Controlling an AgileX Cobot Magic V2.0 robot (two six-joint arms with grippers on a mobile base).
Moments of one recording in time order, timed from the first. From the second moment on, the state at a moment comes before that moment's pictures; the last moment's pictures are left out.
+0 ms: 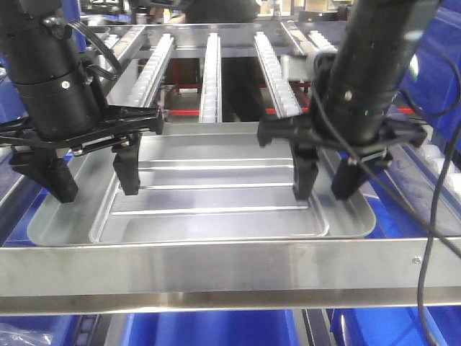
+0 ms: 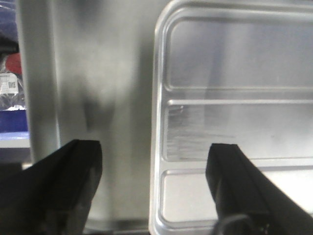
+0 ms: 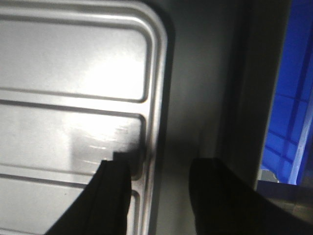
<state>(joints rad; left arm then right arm) -0.53 1.75 -1.17 0.06 0.68 -0.52 0.45 1.81 -1.17 -0.05 0.60 0.42</state>
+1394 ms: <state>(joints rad) -0.53 1.82 -1.18 0.07 0.69 -0.52 0.44 1.82 -1.17 -0.05 0.59 0.42</state>
